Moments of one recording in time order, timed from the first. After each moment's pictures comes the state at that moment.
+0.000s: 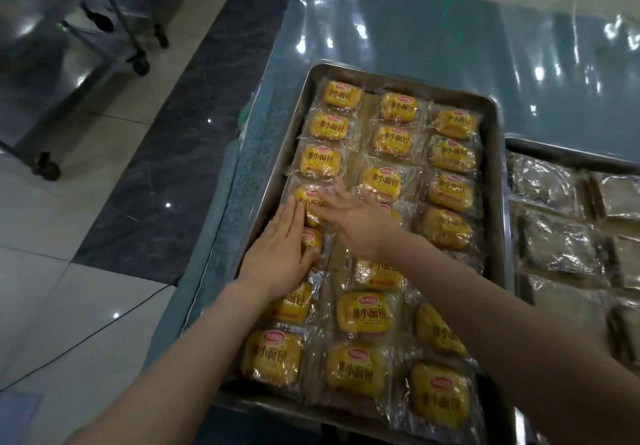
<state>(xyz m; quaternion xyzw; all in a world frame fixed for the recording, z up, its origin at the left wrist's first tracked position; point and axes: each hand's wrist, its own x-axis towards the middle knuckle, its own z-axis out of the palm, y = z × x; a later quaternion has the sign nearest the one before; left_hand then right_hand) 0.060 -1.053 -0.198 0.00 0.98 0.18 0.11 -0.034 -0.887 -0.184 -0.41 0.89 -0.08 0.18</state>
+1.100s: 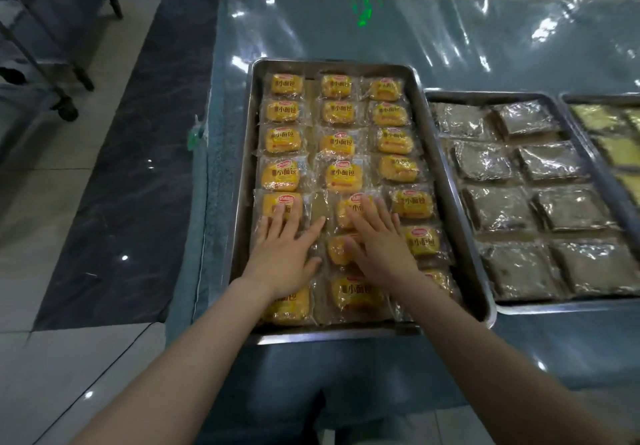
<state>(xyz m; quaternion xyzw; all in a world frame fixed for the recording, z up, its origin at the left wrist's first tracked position) 0.122 -1.045 -0.193 0.19 0.97 0.08 0.16 0.125 -0.842 -0.199 -0.10 0.98 -0.14 0.08</state>
